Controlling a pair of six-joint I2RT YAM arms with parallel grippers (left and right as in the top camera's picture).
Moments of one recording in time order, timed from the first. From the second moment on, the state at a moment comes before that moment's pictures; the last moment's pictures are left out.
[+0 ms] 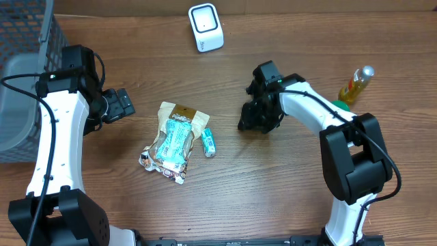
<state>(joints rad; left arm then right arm) 0.16 1.64 1.45 -1.20 -0.03 -0.32 0.38 2.02 1.35 -0.79 -0.36 0.31</state>
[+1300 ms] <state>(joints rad) 0.16 1.64 1.45 -1.20 -0.03 -0.32 0.66 1.94 1.34 -0.66 -0.19 0.36</state>
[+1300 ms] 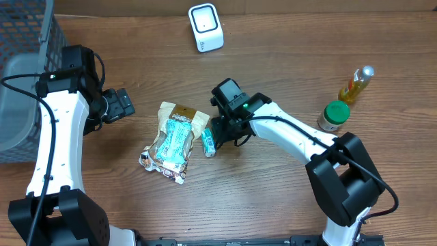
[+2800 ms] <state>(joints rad) 0.16 1.64 1.45 -1.20 -0.03 -0.32 0.71 1.94 1.34 -0.55 -0.14 0.36</state>
